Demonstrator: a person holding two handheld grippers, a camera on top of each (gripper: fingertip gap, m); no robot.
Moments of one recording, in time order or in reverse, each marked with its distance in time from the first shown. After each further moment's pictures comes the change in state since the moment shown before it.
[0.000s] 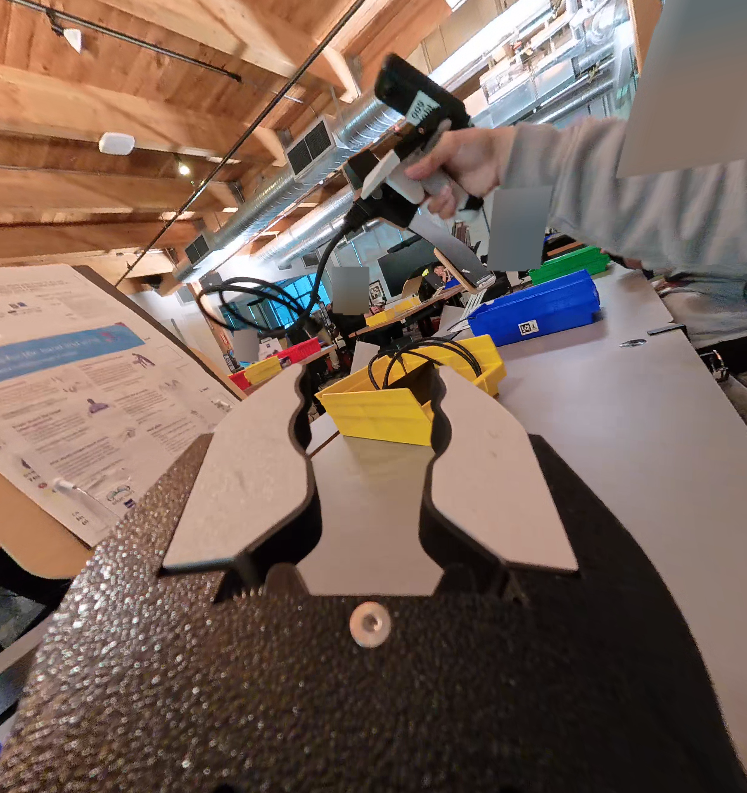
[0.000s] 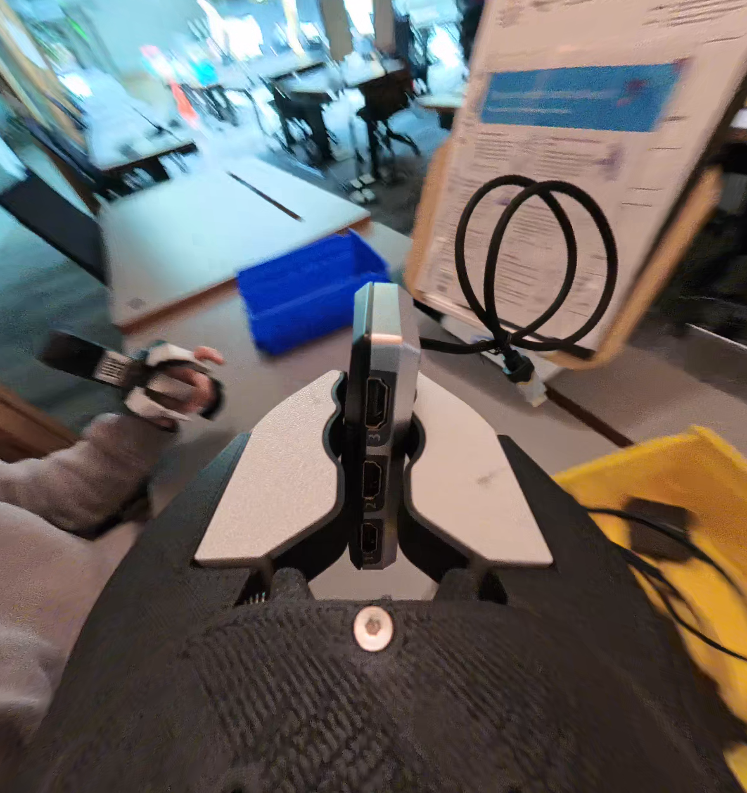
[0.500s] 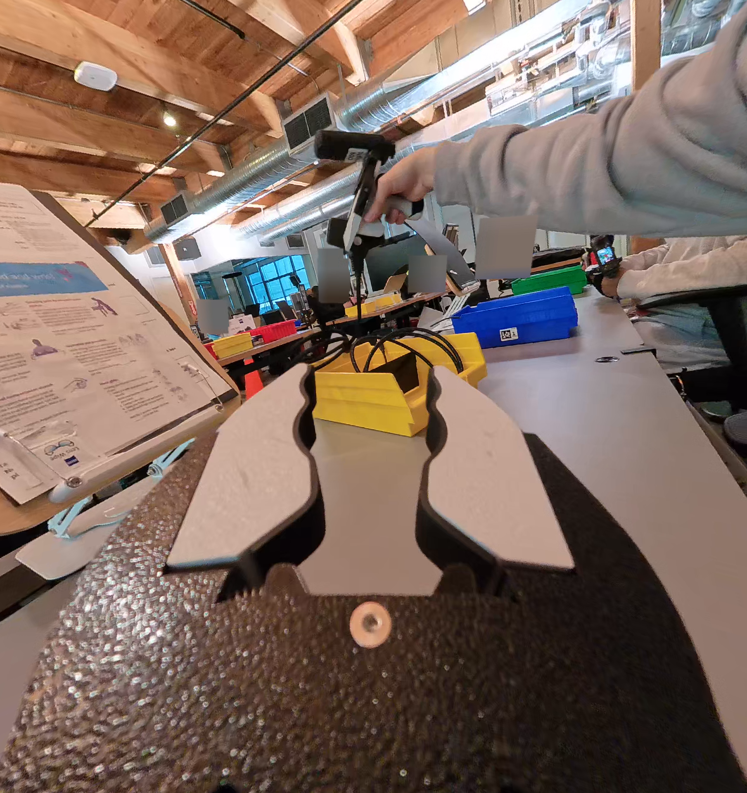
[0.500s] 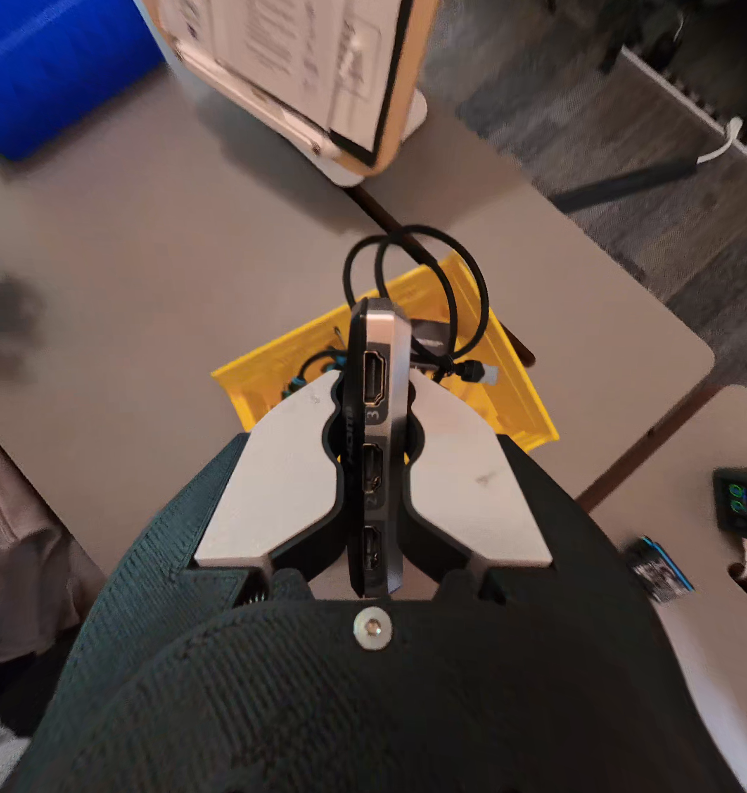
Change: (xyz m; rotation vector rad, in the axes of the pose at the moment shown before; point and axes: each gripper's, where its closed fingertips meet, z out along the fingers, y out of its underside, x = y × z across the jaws) left arm -0.003 0.026 0.002 -0.018 0.012 -0.153; right arm 0.206 0.025 -0.037 -0.606 0.205 0.015
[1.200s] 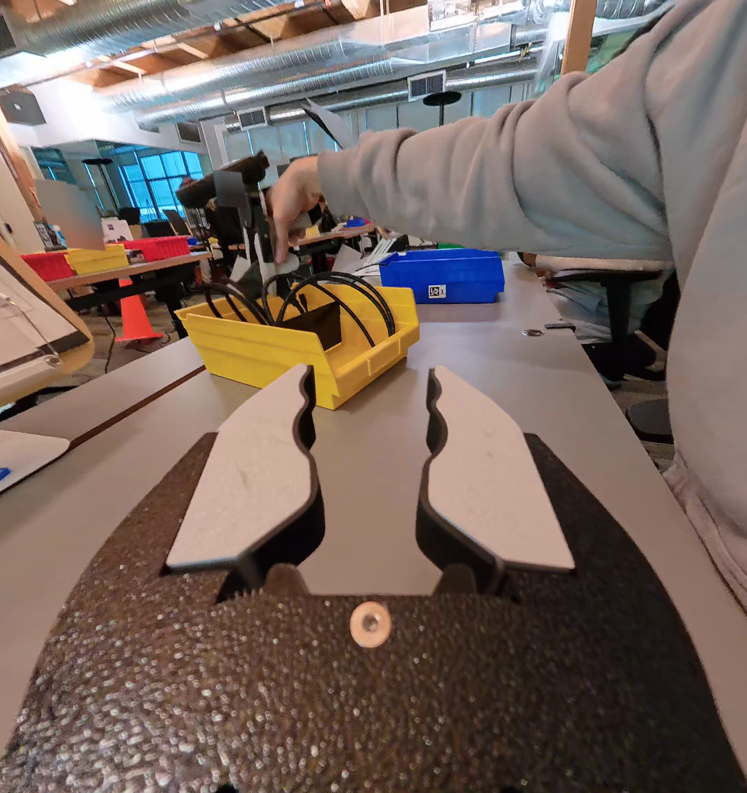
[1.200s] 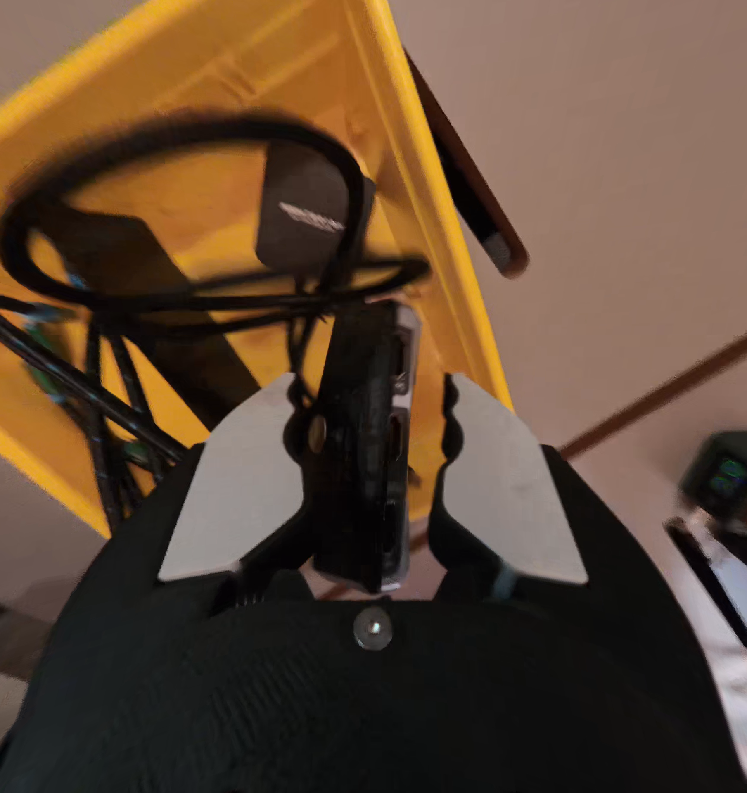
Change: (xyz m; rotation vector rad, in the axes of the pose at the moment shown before) left arm 0.031 0.043 0.067 -0.167 0.193 -0.195; right arm 0.095 0.100 0.153 -0.547 0.089 -0.068
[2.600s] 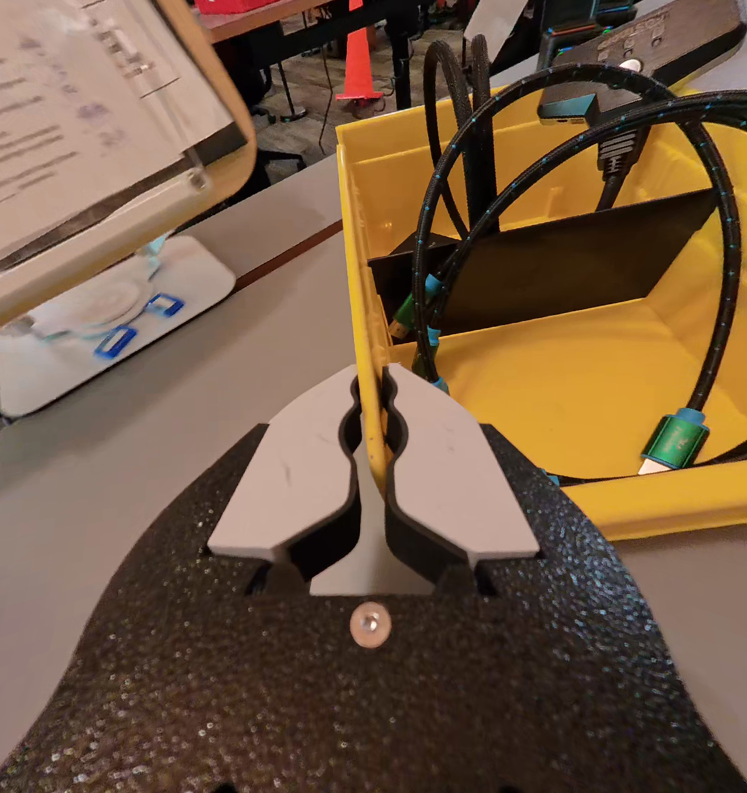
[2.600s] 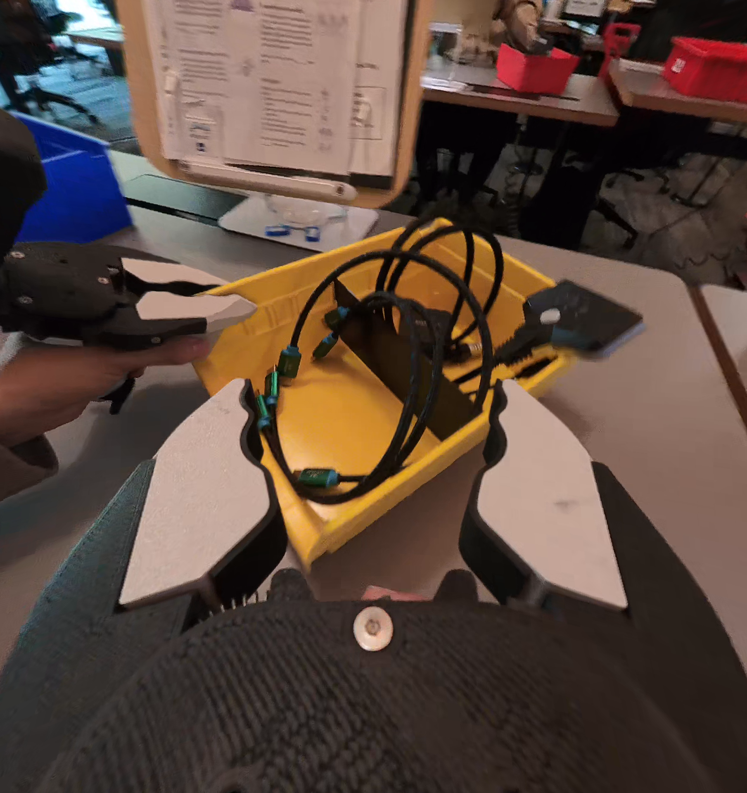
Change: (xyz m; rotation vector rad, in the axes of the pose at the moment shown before) left arm -0.126 0.089 0.101 -0.523 -0.595 -0.021; right arm -0.273 0.050 -0.083 1.094 0.336 0.405
